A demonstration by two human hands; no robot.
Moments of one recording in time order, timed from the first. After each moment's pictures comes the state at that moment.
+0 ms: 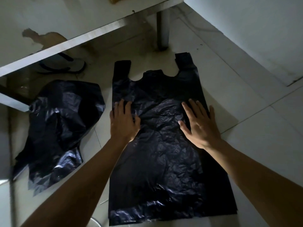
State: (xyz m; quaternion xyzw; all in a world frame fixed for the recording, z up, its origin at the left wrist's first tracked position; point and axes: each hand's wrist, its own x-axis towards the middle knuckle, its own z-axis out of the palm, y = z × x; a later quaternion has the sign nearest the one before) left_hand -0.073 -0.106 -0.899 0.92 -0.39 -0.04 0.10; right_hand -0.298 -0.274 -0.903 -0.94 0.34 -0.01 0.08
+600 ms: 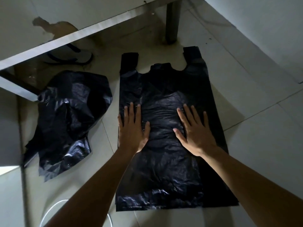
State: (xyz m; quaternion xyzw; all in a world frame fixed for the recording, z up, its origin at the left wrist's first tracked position) left_hand -0.110 -0.070 -0.916 0.91 -0.42 -0.05 0.04; right_hand -0.301 -0.229 -0.917 -0.95 0.29 0.03 0.10
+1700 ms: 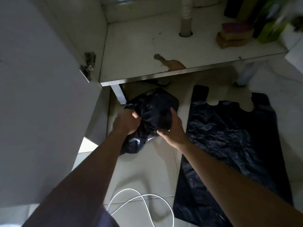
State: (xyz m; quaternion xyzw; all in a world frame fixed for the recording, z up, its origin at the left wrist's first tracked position) left_hand 0.074 0.101 -0.761 0.96 -0.14 -0.14 0.19; right_hand -0.045 -0.062 -0.845 -0.80 0.26 -0.06 0.54
